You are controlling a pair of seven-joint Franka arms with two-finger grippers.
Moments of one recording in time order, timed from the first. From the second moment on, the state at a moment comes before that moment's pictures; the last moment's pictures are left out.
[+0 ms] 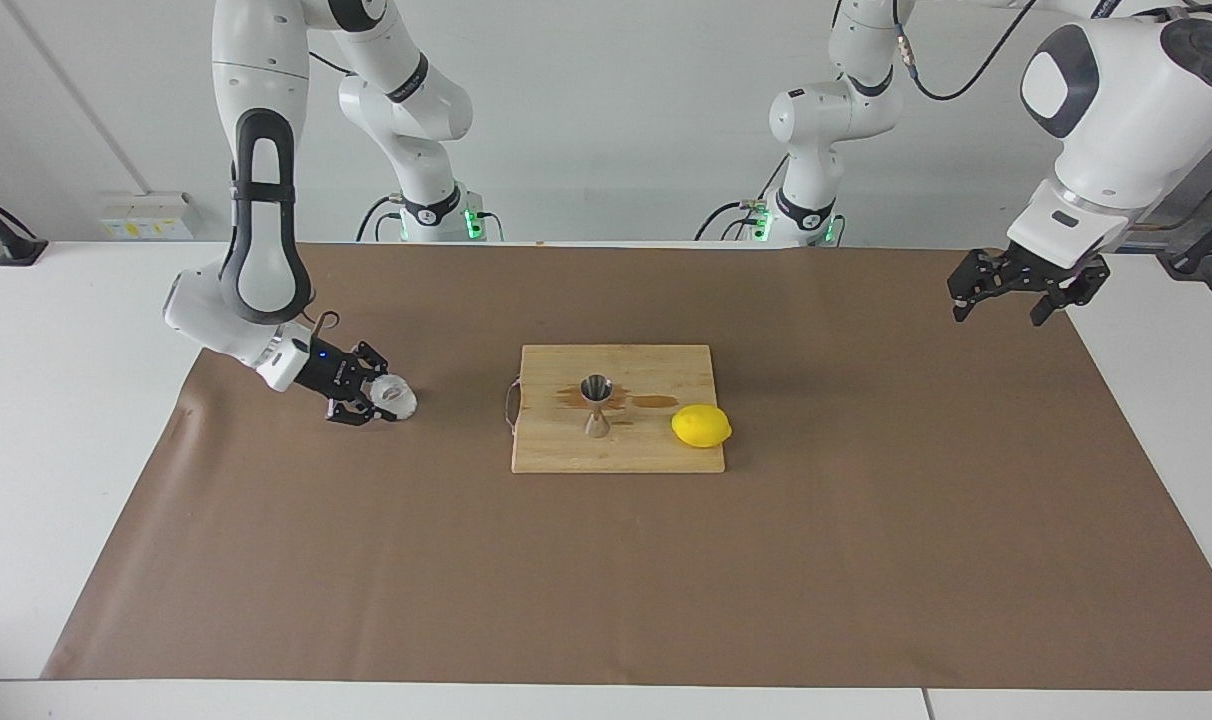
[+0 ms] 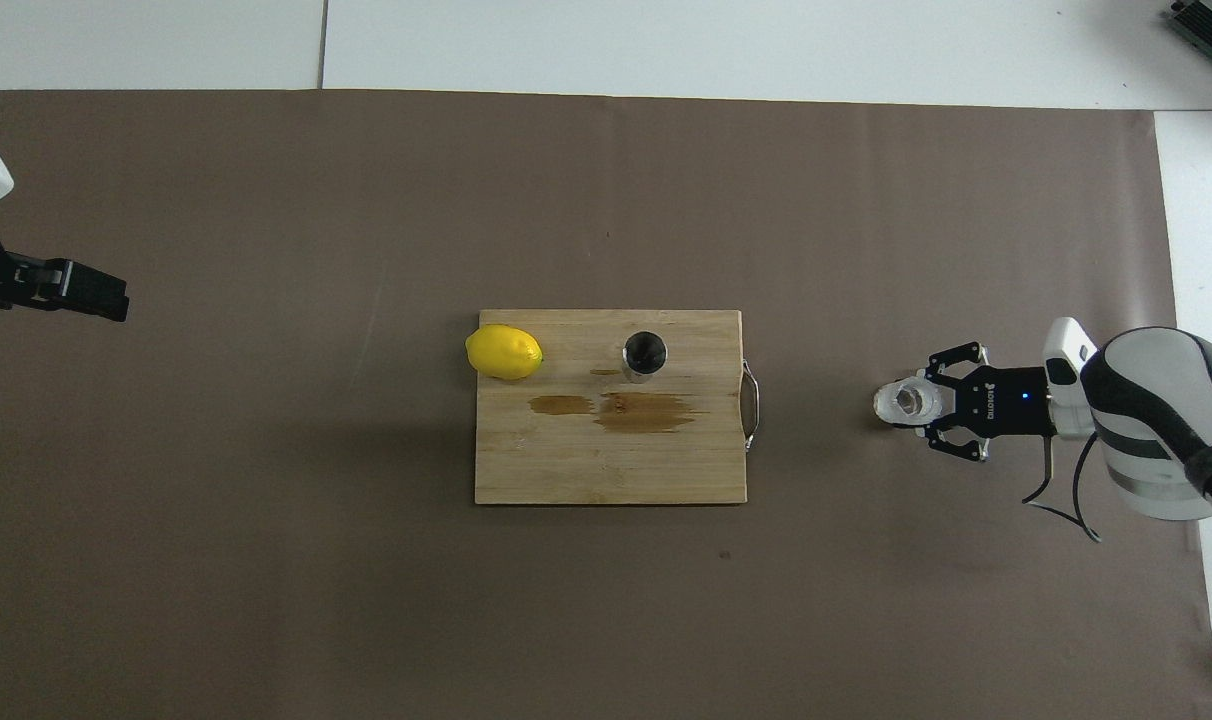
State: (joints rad) left arm 0.06 0.05 -0.11 -1.59 0.05 1.65 0.12; right arm -0.25 0.26 0.02 -2.21 0.88 2.11 -2.31
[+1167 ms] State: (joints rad) left arm -0.02 0.01 -0.05 -1.62 -0.01 1.64 0.05; right arm 0.09 0.15 0.02 -2.05 0.67 2.17 -1.73
